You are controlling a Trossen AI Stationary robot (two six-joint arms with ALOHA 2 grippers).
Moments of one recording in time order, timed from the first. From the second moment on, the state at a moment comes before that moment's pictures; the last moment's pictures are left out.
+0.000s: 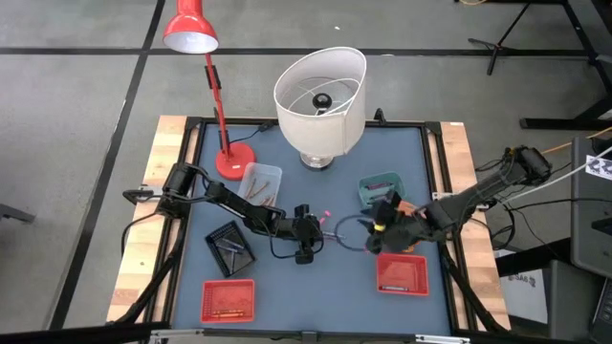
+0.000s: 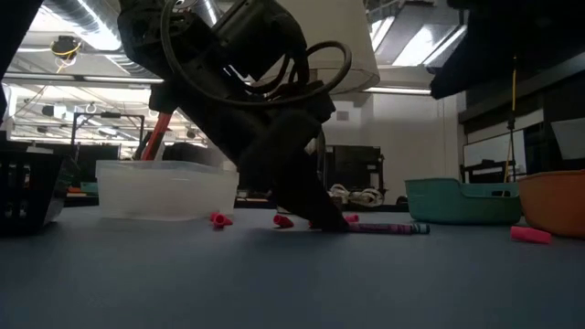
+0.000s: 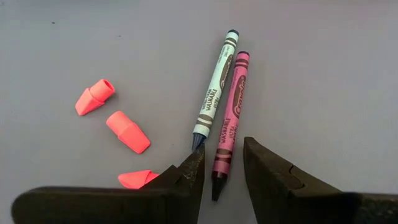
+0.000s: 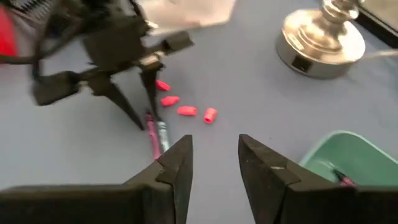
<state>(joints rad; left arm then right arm) -0.20 2.04 1.03 0.25 -0.21 -0.24 0.51 1.23 0.82 -0.51 0.64 0.73</state>
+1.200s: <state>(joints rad) -0.20 2.05 1.02 0.35 -0.17 -0.23 0.62 1.24 0.57 -0.04 0.72 0.73</state>
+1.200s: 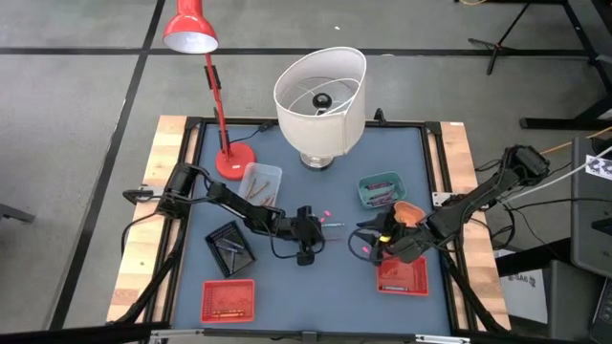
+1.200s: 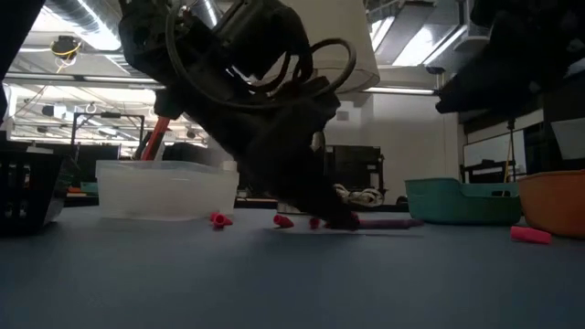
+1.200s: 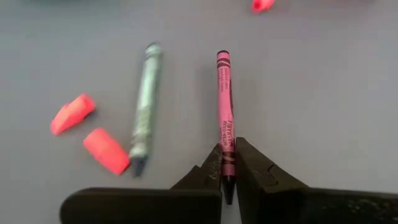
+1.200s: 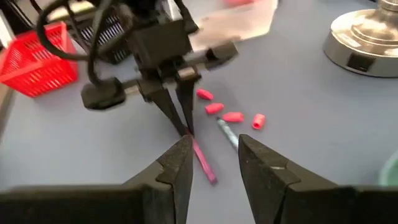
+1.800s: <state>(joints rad) -0.20 2.05 1.02 0.60 -0.16 -0.23 0.62 1.39 0.57 0.13 0.58 0.65</state>
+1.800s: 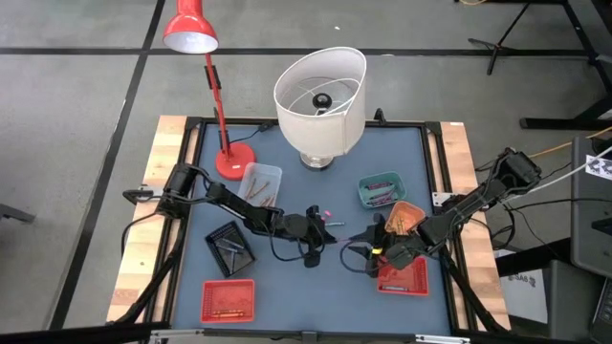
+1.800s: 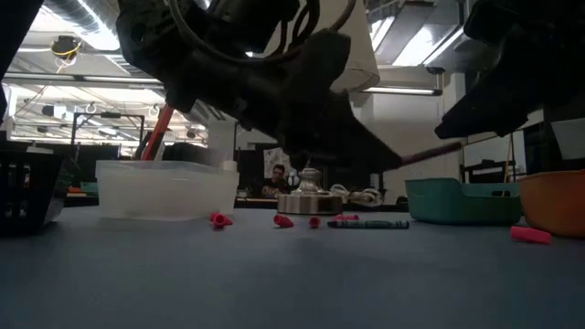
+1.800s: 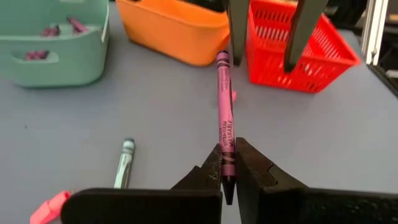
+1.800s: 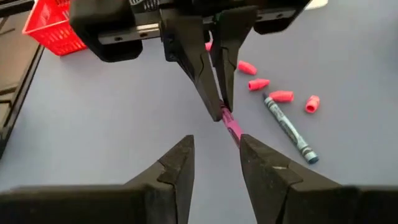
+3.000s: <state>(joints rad) -0.22 2.04 1.03 0.70 -0.11 -0.22 0.62 1.39 0.57 0.12 0.58 0.41</state>
